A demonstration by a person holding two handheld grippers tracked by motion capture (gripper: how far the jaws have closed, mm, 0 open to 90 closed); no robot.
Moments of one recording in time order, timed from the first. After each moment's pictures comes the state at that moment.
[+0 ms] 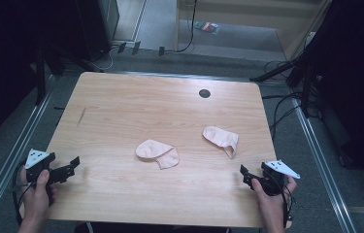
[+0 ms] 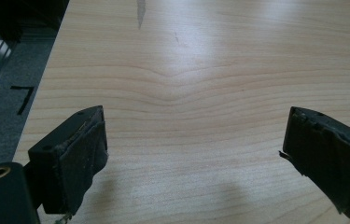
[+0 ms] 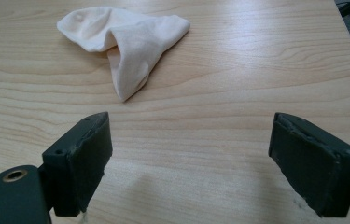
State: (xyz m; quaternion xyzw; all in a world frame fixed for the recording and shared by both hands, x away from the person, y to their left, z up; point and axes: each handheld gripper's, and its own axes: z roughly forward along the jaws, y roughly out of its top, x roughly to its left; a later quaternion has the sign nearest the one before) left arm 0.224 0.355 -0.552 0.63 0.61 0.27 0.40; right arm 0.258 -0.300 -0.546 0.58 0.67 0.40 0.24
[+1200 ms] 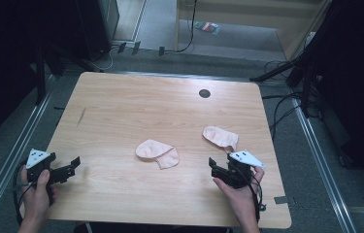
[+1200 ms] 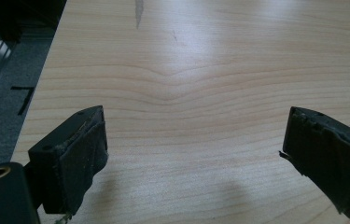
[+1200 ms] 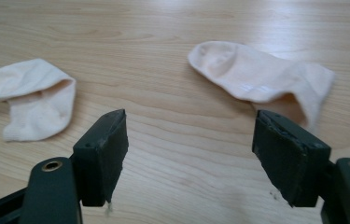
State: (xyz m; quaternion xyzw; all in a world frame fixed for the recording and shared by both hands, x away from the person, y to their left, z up) left arm 0.225 0.353 -0.552 0.63 0.61 0.27 0.39; right arm 0.261 -0.194 -0.511 0.52 0.71 0.42 0.22
